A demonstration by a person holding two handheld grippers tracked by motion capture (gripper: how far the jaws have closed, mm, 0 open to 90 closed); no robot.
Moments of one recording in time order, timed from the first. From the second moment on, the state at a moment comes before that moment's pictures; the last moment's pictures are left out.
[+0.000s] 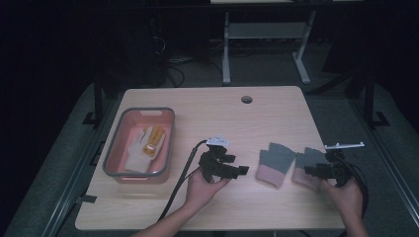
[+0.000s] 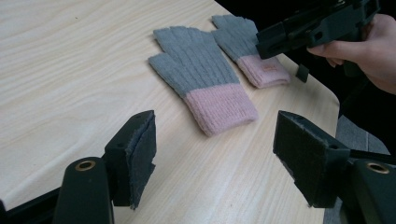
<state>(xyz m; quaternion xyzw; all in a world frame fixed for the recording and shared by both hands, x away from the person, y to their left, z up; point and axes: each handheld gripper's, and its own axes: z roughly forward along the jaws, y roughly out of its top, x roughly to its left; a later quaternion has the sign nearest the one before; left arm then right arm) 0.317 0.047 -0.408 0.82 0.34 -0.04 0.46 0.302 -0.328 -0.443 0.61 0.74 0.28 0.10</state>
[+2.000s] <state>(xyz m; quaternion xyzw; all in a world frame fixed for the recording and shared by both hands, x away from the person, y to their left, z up) 0.317 0.053 -0.413 0.82 0.34 -0.04 0.46 0.308 -0.262 -0.418 0.58 0.74 0.34 0.07</state>
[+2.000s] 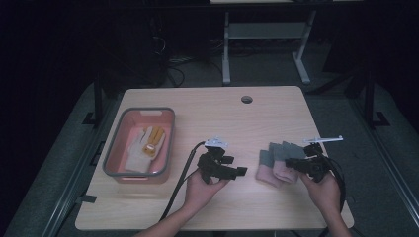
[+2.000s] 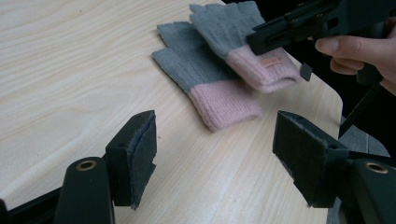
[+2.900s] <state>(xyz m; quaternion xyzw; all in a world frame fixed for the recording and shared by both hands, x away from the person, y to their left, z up) 0.320 0.038 -0.418 0.82 0.34 -0.05 0.46 0.321 -0.234 -0.431 0.59 0.73 0.34 0.05</state>
